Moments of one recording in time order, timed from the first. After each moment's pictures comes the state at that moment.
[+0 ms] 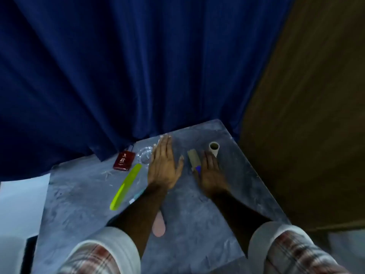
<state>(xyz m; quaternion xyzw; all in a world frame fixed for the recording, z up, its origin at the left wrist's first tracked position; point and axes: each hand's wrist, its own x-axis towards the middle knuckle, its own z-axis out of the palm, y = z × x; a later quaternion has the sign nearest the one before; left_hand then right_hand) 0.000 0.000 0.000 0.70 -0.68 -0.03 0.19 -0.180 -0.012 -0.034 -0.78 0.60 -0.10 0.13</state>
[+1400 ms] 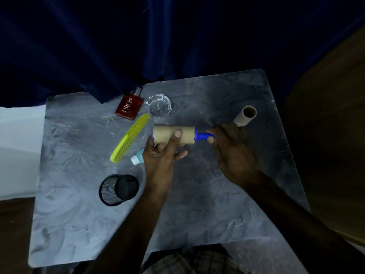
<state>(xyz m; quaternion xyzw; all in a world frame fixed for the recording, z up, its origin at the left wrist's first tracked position) -0.012 0.037 -0.014 0.61 -0.07 -0.44 0.66 -0.179 -0.043 -0.009 -0.89 0.41 -0.18 0.13</state>
